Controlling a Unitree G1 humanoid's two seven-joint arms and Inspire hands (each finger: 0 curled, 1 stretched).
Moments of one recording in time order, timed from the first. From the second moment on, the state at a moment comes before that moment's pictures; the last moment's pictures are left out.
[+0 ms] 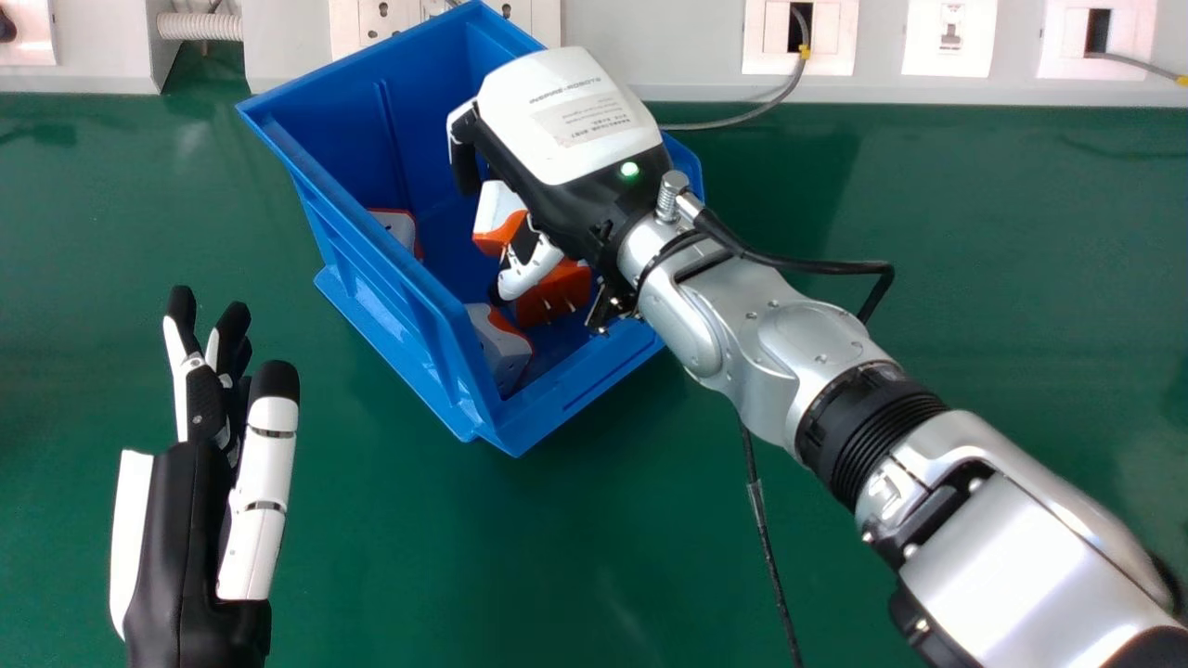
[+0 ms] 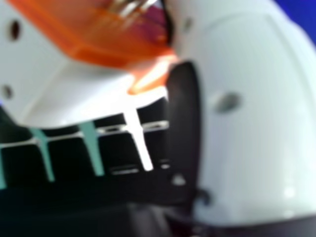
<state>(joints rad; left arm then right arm) 0.42 0.02 0.13 -0.26 0.01 -0.34 -0.01 -1.13 -0.01 0.63 1.13 -0.91 -0.13 -0.34</state>
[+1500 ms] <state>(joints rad) 0.38 0.03 0.14 -0.25 0.00 -0.34 -0.01 -0.52 -0.29 0.51 0.32 -0.89 -0.13 -0.50</state>
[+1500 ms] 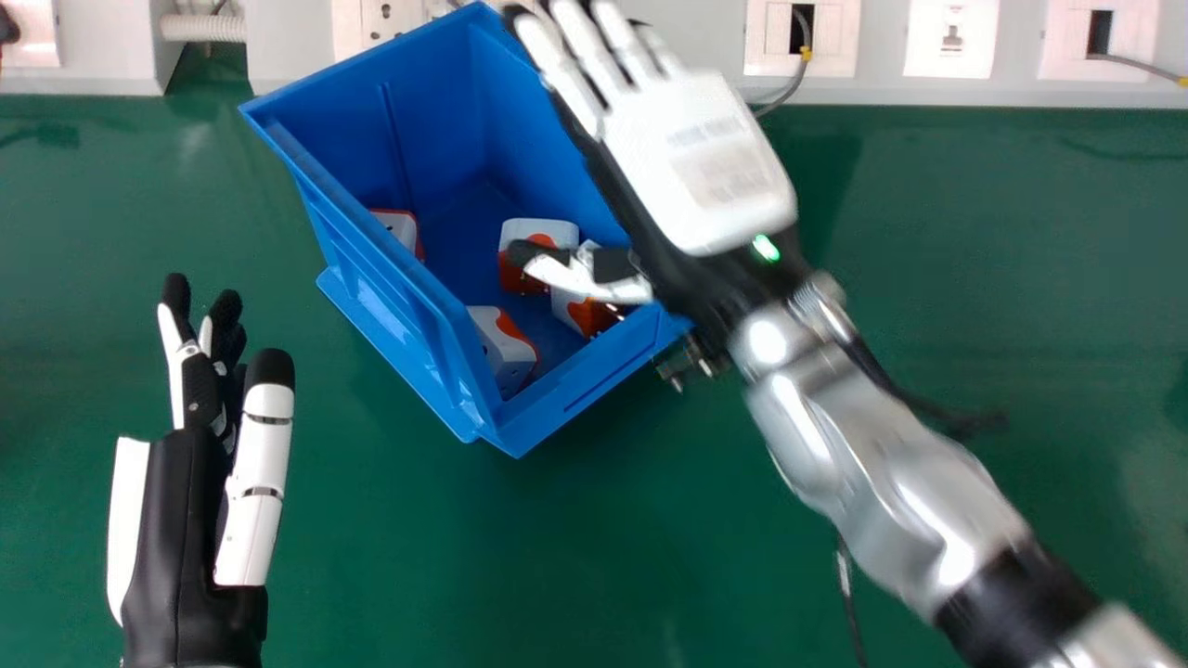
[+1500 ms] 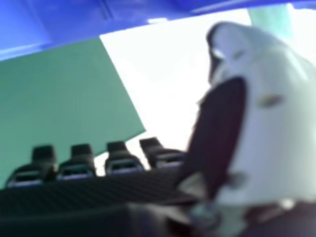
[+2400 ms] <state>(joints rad) 0.39 0.05 0.18 -0.25 -0.02 -0.33 -0.02 0.18 -0.27 0.19 0.05 -0.38 -0.40 -0.37</state>
